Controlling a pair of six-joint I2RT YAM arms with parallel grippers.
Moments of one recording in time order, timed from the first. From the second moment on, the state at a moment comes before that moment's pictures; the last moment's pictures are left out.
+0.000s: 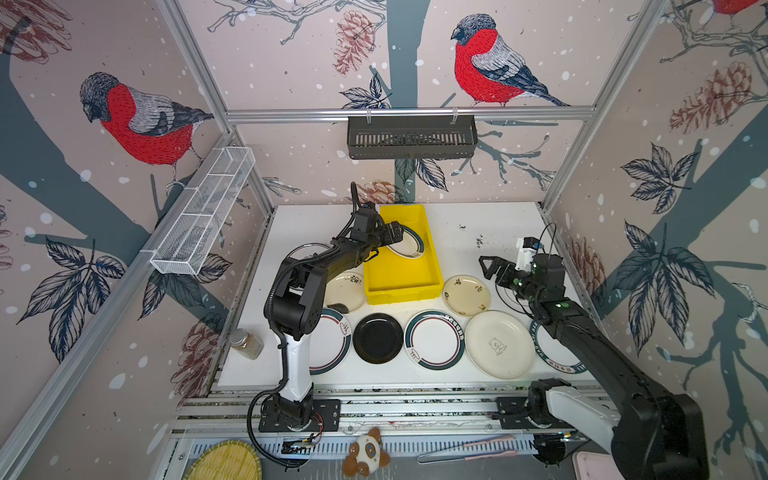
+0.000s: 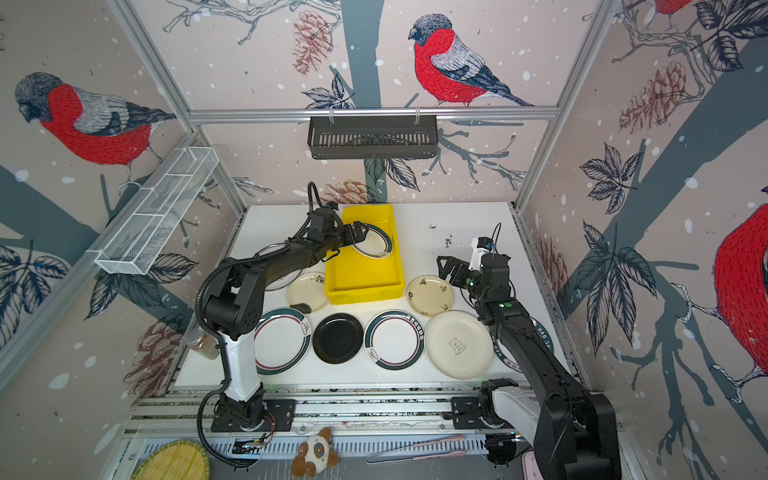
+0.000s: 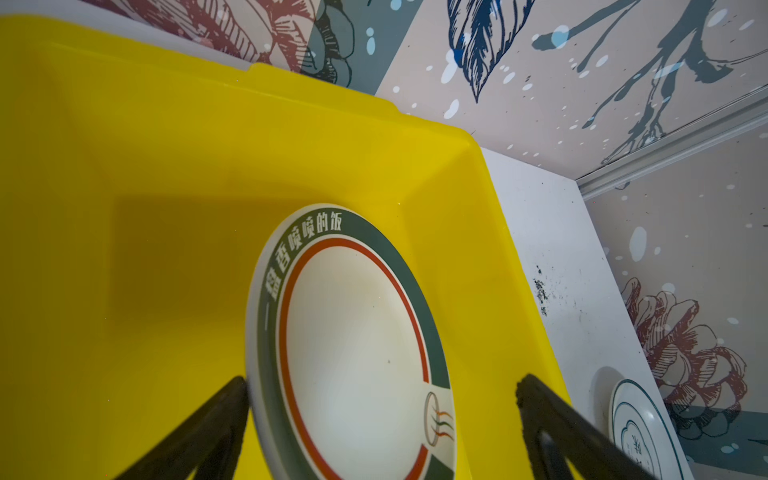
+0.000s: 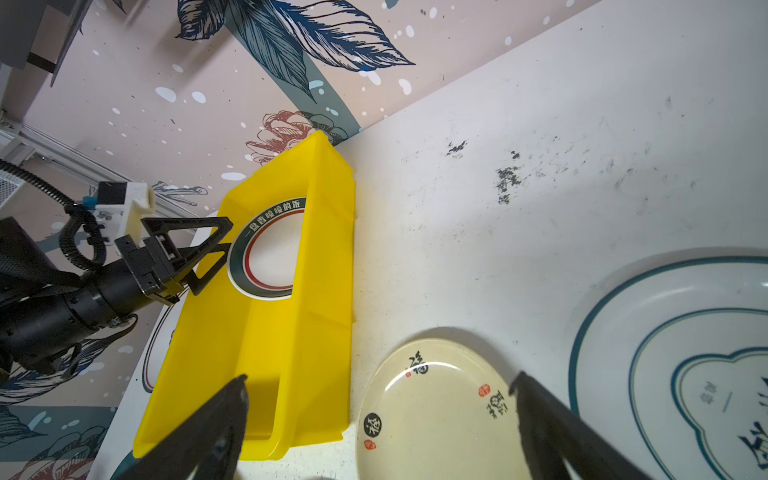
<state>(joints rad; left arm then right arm) -0.38 1.99 1.39 0.08 0.21 -0.55 0.11 1.05 0.60 0.02 -0.31 0.50</state>
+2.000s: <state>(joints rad) -0.49 1.27 0.79 0.25 0.19 -0.44 0.01 1.24 0.47 -0.12 -0.44 0.42</state>
